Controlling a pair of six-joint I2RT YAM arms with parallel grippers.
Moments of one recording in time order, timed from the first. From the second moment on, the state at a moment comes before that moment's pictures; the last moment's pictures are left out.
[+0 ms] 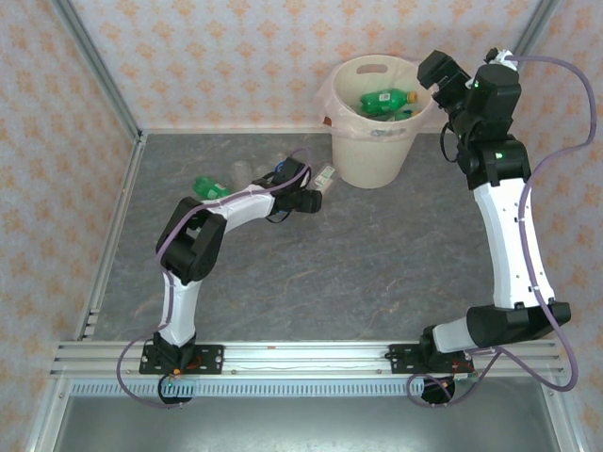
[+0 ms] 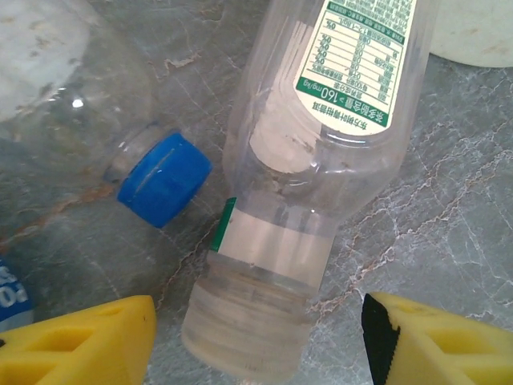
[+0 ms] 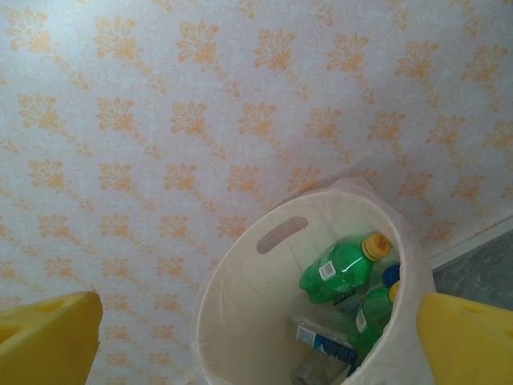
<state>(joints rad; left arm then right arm) -0.52 2.08 1.49 -0.31 0.00 -0.38 0.12 1.42 1.81 -0.52 0.12 0.63</state>
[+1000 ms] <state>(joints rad) -0.53 2.24 1.65 -0.34 0.08 -0.33 0.12 1.40 1.77 -0.52 0.12 0.63</state>
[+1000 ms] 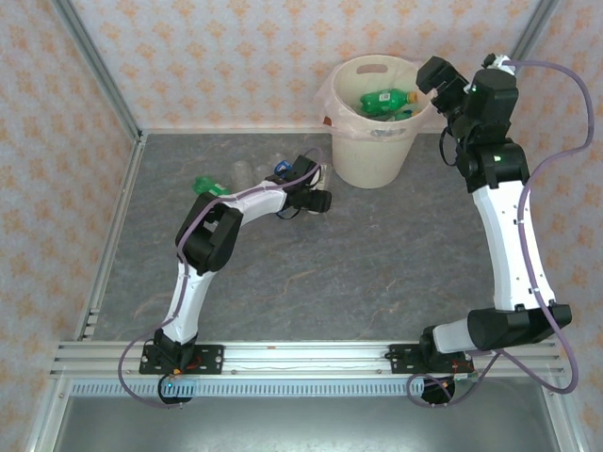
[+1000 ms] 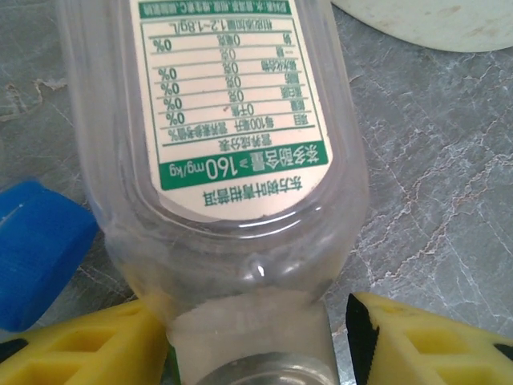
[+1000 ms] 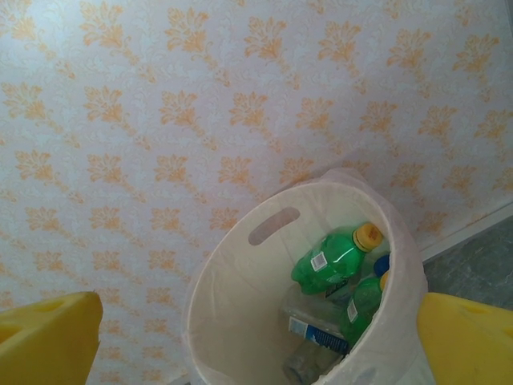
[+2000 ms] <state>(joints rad) -0.56 1.85 1.46 -0.30 0.10 -0.34 0.14 1.39 1.74 -0.48 0.03 0.70</state>
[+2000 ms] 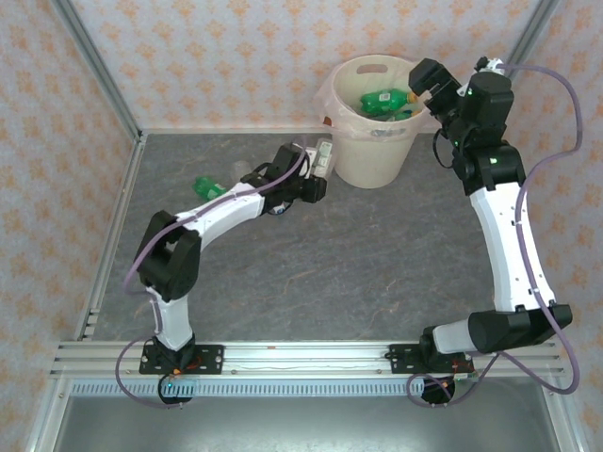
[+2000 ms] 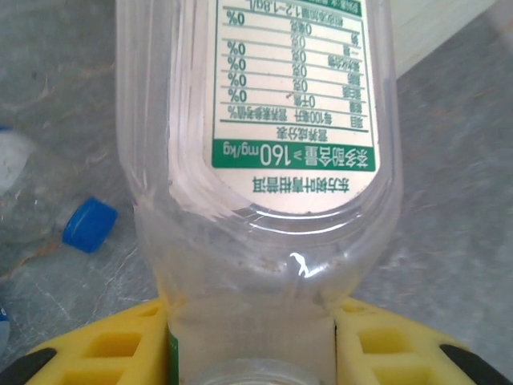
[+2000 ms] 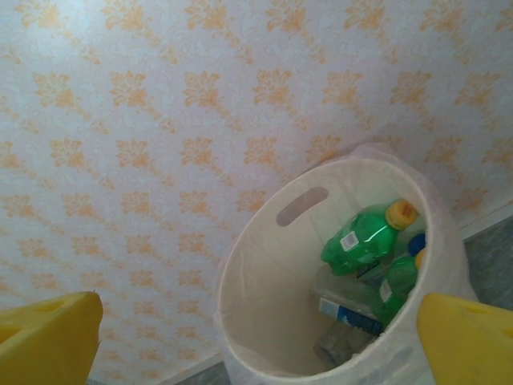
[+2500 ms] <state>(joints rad) -0.54 1.59 1.45 -0.28 0.21 -0.34 0.34 1.56 1.86 -0.44 -0.07 0.68</state>
